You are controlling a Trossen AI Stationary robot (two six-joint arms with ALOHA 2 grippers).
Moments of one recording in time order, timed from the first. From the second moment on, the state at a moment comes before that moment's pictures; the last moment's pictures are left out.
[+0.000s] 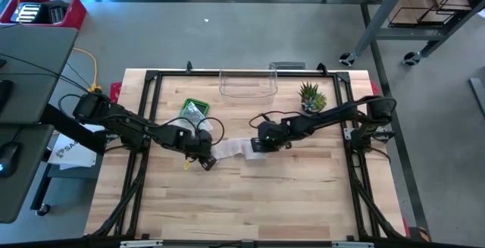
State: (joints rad) left arm -0.20 1.44 0.64 -0.31 -0.10 -0.99; right arm 0.01 1.78 0.97 -0.28 -0.10 1.34
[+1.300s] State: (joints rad) left arm -0.12 1.46 0.64 0.36 -0.01 -0.65; right arm 0.01 1.52 0.99 -0.92 -0.13 1.37
